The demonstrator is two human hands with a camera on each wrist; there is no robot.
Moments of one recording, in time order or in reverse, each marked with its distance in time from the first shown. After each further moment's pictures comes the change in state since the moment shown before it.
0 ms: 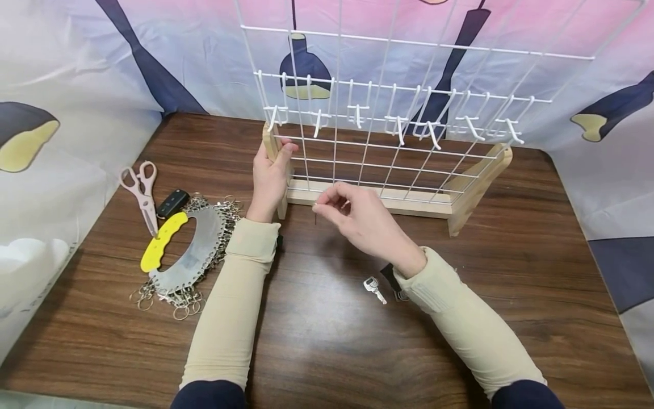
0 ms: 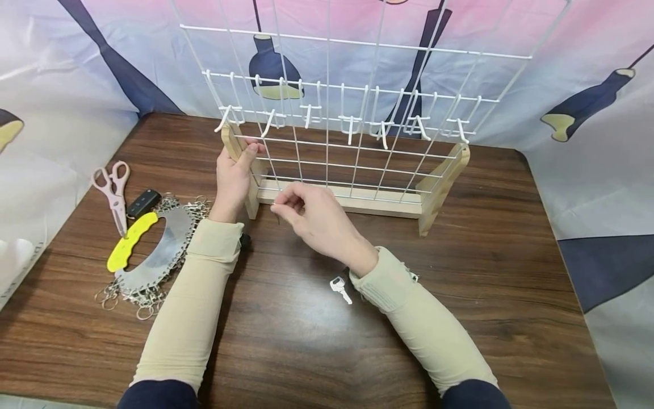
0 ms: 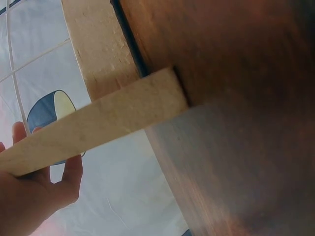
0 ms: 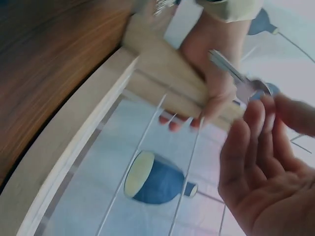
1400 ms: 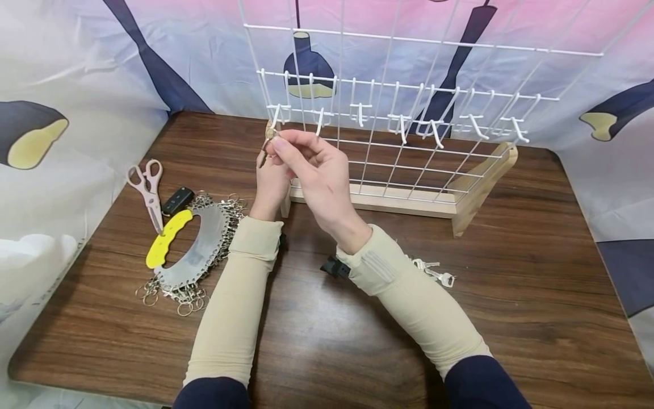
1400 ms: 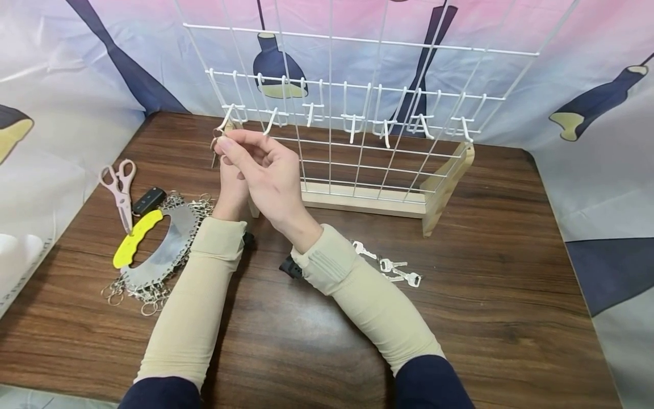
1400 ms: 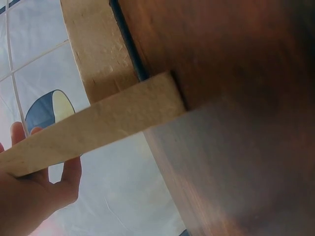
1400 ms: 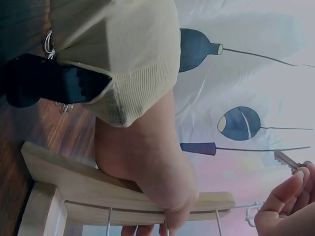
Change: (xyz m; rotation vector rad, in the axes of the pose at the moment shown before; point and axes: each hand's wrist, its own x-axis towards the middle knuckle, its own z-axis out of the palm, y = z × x) left_hand -0.001 -0.010 -0.003 0.071 0.069 -0.010; right_hand 0.062 -0.050 0.044 0.933 0.382 -0.159
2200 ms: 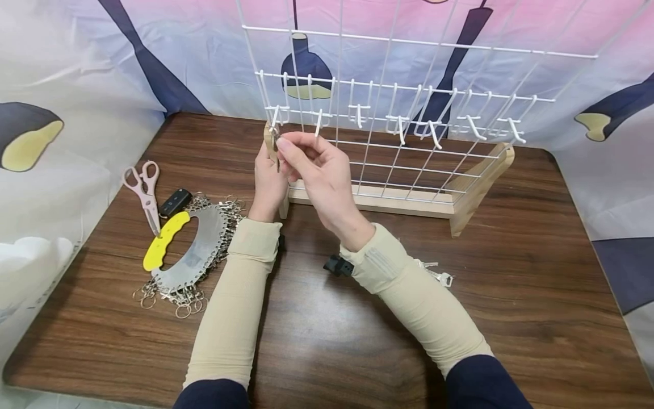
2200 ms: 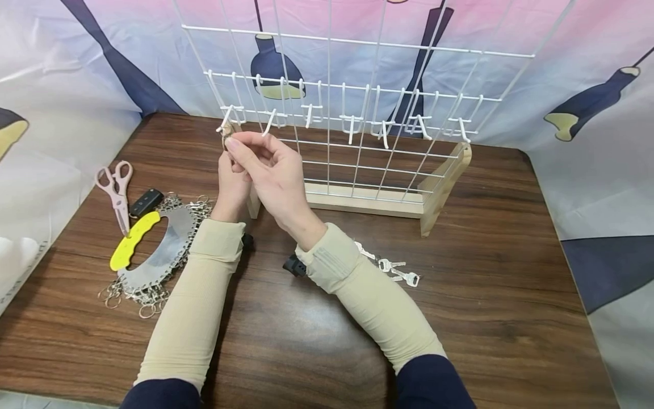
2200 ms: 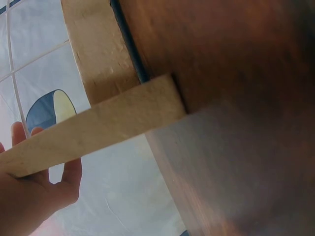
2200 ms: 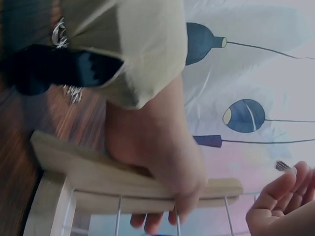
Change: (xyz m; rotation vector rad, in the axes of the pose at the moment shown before) left_hand -0.003 0.013 0.002 0.017 -0.021 0.031; right_hand 0.004 0.004 -0.009 -0.012 0.050 0.118
